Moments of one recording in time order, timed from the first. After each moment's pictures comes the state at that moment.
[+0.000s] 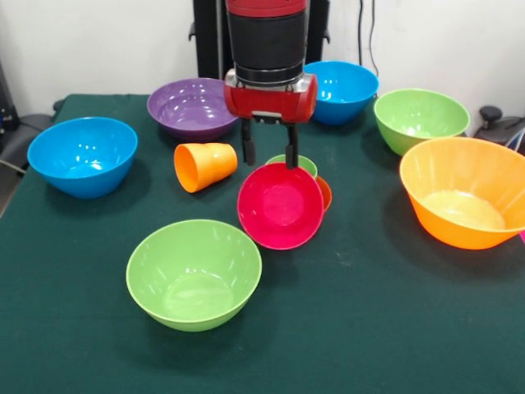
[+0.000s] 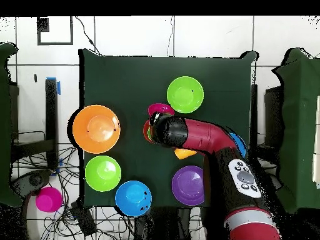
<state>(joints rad) -0.42 -0.67 0.18 1.74 -0.11 0.41 1.86</state>
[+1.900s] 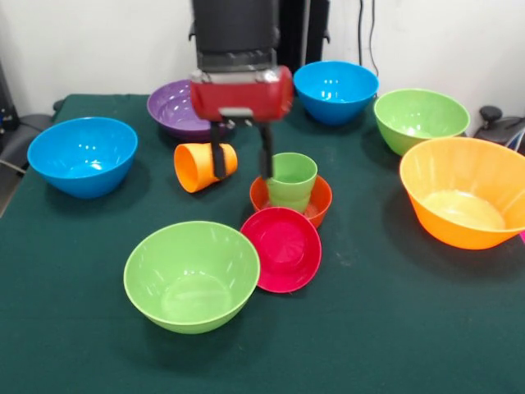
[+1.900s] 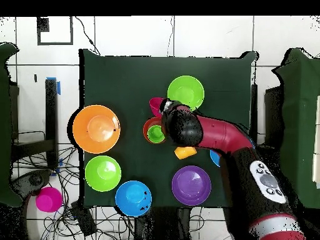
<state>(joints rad) -0.59 -0.72 0.34 1.78 -0.18 0.23 1.86</state>
